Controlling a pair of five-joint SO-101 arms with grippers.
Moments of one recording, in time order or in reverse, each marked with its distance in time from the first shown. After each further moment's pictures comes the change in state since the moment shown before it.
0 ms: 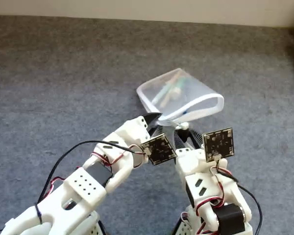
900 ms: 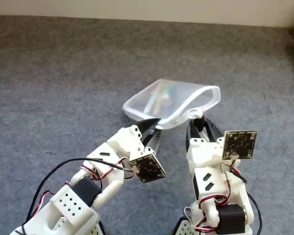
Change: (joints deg) left arm -0.3 -21.5 7.5 8.2 0.0; right arm 12.0 0.4 0.0 -7.6 -3.5
